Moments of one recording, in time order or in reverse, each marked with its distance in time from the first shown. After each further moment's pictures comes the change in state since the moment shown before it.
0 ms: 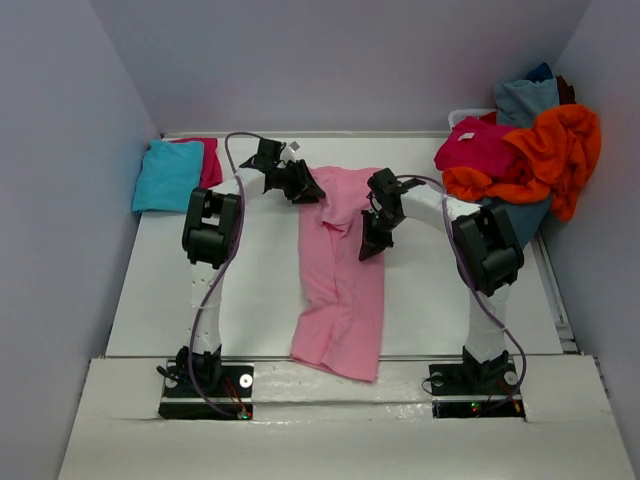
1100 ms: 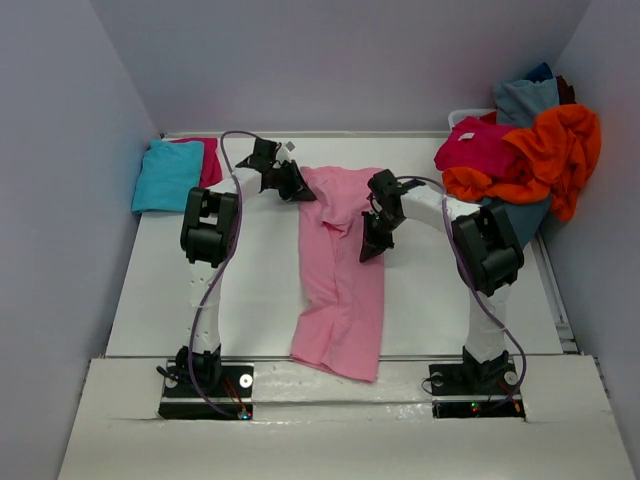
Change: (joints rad) left arm 0.028 0.015 0.008 -0.017 -0.037 0.064; right arm 0.000 0.000 -0.009 0.000 0.004 0.000
